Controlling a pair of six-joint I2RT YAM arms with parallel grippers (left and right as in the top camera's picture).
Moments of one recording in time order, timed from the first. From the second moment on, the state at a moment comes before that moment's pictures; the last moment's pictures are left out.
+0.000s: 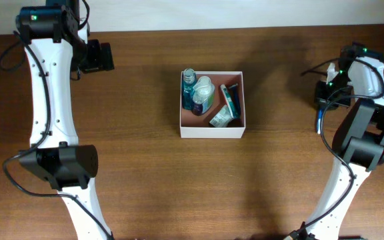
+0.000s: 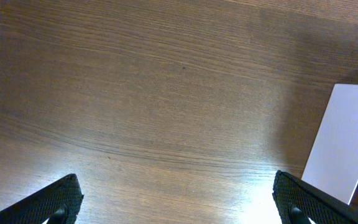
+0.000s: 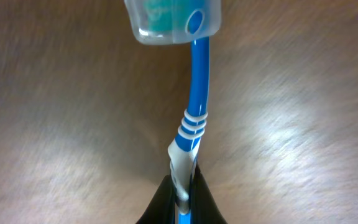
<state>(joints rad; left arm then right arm) 0.03 2.21 2.58 -1.66 -0.05 -0.14 -0.35 2.44 2.06 -1.25 -0.06 -0.05</state>
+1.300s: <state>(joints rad) 0.03 2.21 2.58 -1.66 -0.05 -0.14 0.08 2.45 2.56 -1.69 -0.47 0.06</state>
